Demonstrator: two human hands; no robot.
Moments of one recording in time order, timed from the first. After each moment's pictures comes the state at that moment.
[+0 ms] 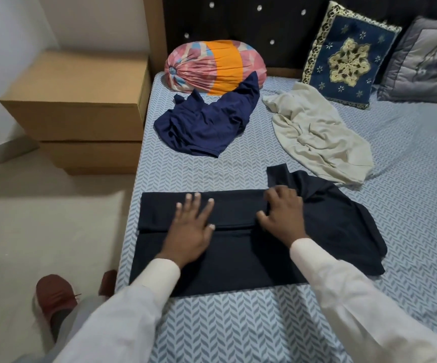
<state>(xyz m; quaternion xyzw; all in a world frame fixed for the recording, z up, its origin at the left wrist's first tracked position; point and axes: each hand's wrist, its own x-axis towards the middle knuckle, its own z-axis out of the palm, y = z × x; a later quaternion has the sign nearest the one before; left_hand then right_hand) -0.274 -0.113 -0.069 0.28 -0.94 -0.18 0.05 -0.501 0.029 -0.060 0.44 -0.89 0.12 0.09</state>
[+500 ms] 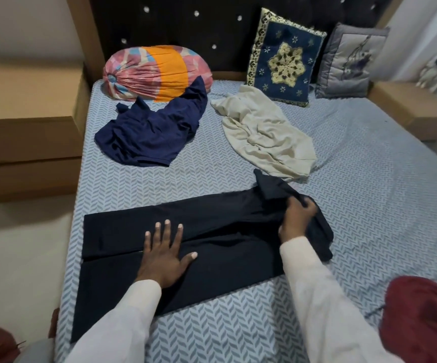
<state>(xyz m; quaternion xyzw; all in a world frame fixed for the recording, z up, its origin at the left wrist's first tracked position) -0.309 -0.078 -0.101 0.29 -0.94 -0.14 -0.12 -0.576 0.093 -0.049 -0.16 -0.64 0.75 0.03</state>
